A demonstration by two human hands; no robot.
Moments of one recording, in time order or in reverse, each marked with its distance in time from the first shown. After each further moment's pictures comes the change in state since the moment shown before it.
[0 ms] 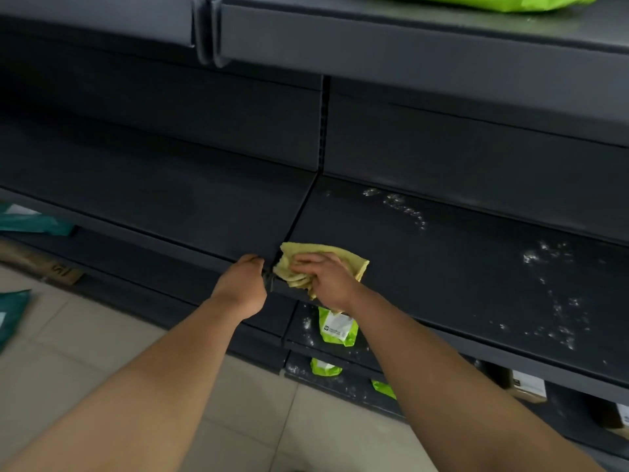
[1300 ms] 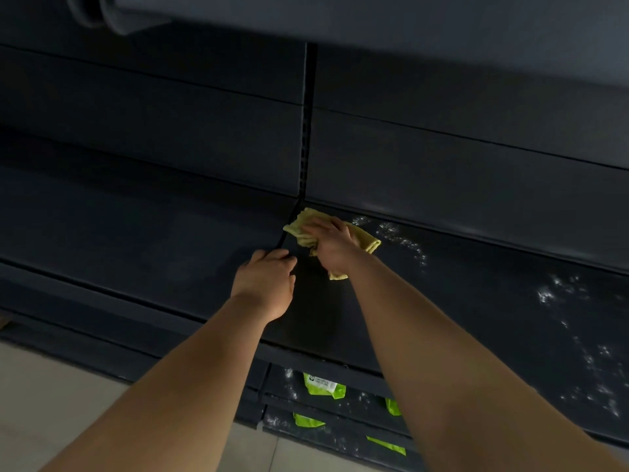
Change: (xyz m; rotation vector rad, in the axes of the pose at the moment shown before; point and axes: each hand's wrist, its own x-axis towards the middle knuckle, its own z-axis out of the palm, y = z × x) left_hand 0.104 0.060 0.006 0.275 0.100 0.280; right_hand 0.127 0.067 -0.068 -0.199 0.023 0.292
